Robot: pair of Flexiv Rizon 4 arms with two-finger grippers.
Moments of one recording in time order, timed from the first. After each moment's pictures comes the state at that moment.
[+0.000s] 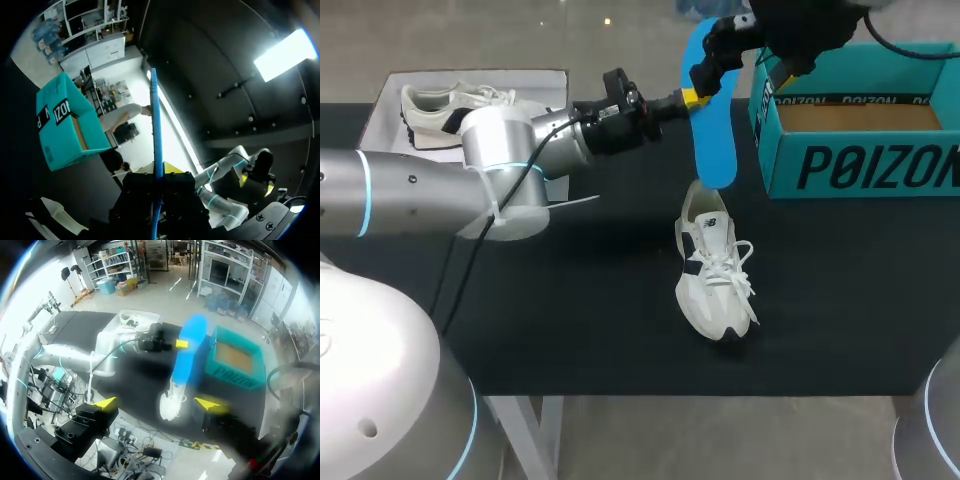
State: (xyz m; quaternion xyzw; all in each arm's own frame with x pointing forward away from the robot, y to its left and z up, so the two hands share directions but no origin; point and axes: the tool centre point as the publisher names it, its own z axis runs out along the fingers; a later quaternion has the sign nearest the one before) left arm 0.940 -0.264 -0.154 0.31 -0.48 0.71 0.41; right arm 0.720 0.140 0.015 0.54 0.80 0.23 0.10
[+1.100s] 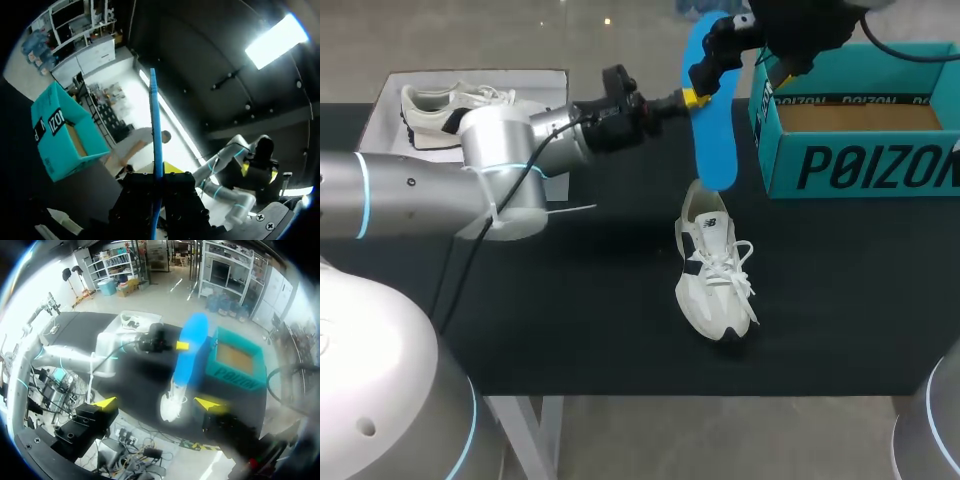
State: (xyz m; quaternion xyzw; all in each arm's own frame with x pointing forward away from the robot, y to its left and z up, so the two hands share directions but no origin) left arm 0.931 -0.263 -0.148 0.26 -0.51 0.73 0.36; right arm 0.721 0.138 0.013 0.54 0.80 0.23 0.10
